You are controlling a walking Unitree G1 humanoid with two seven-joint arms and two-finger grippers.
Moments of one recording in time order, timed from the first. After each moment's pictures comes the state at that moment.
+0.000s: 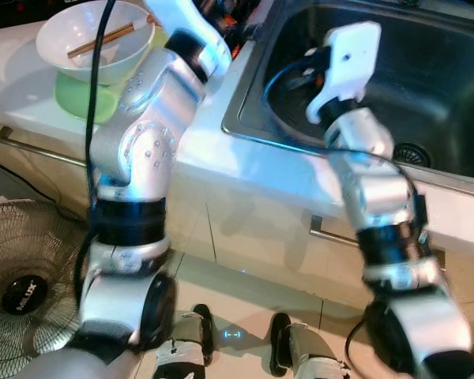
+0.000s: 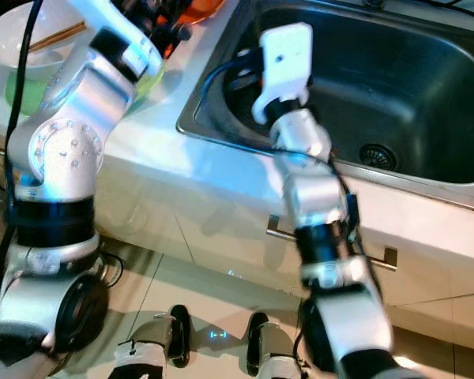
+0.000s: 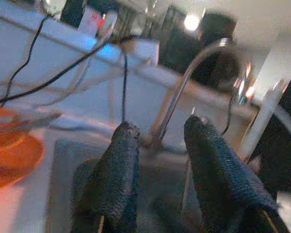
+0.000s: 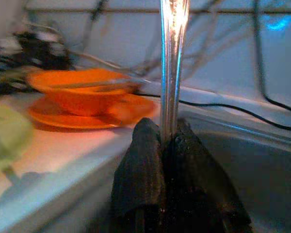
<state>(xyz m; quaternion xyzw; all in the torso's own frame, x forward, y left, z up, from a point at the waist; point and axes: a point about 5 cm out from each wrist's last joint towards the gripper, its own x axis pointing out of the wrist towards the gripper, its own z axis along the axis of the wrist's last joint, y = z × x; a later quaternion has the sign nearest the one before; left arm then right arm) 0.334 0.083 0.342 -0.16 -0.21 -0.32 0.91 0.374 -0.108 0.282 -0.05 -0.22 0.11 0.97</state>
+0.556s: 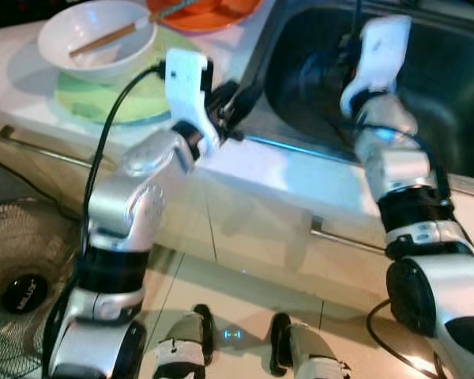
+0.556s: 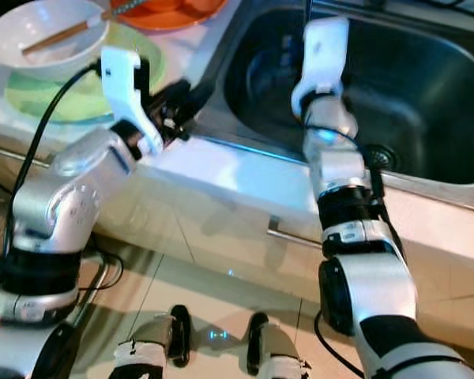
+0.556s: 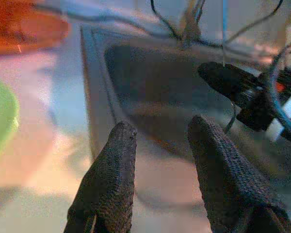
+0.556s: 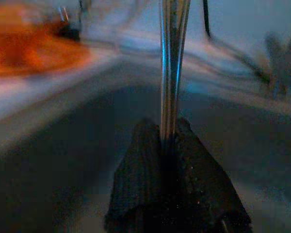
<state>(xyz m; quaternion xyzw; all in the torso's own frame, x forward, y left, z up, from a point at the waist) 0.330 0.091 0.259 -0.06 -0.05 -0.30 0.95 0.409 -0.151 0.256 -0.06 -0.13 0.03 0.99</state>
